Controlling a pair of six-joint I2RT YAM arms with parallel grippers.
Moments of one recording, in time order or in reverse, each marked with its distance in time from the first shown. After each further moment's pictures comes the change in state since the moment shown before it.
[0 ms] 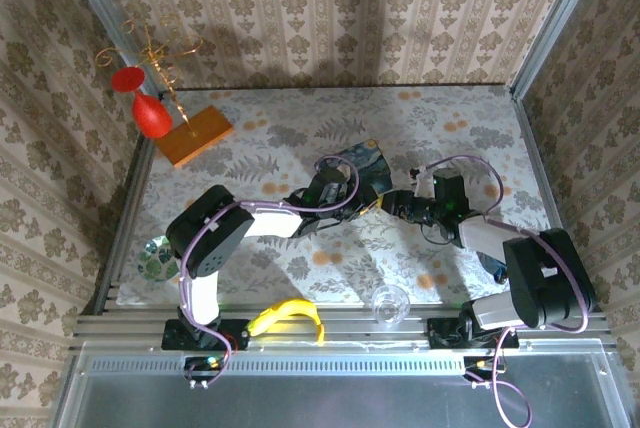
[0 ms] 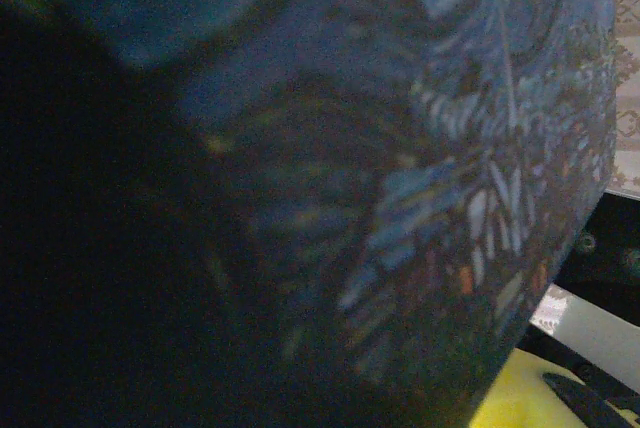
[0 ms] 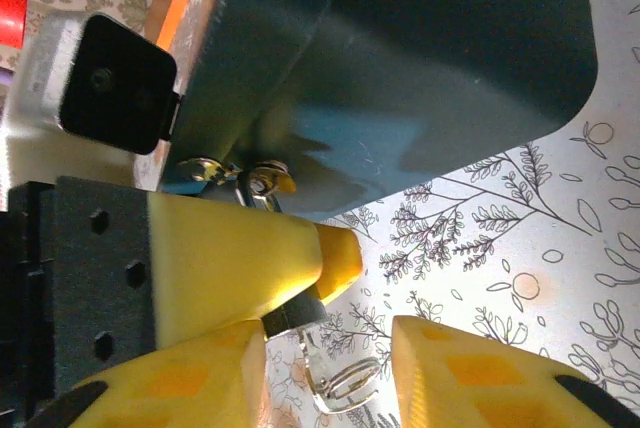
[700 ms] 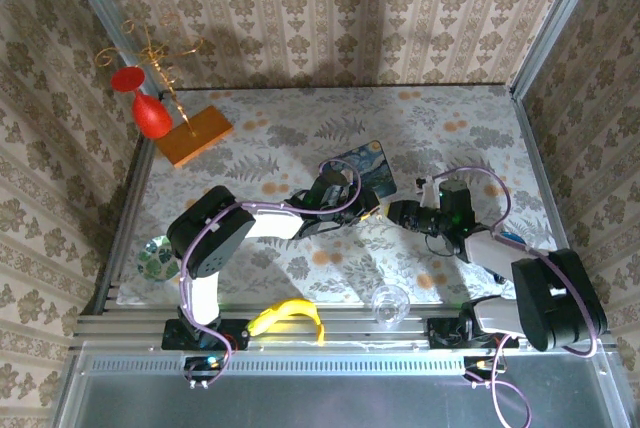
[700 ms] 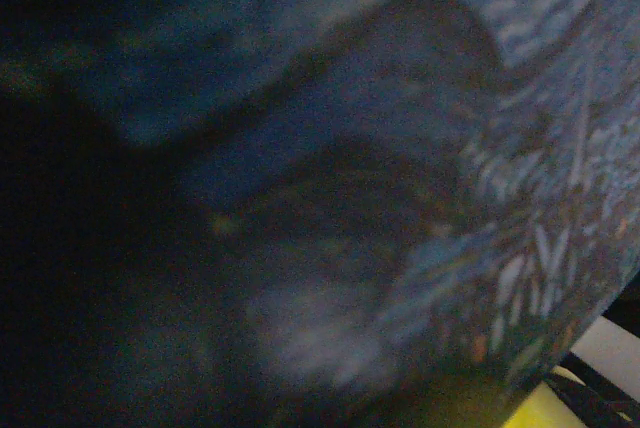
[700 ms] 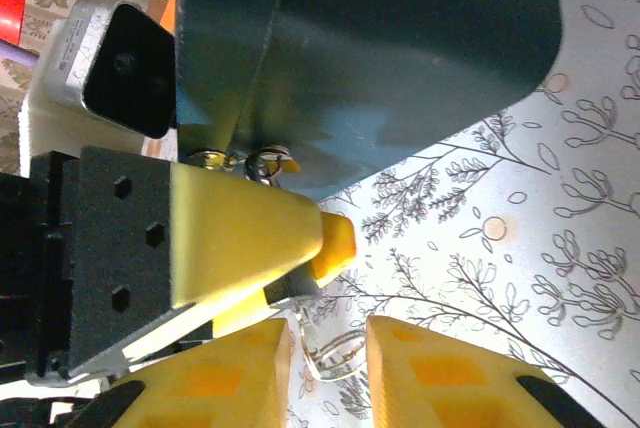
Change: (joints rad) left arm -0.011 0.002 -0.004 -0.025 0.034 0.000; right arm -0.003 -0.120 -0.115 0.019 0.035 0.004
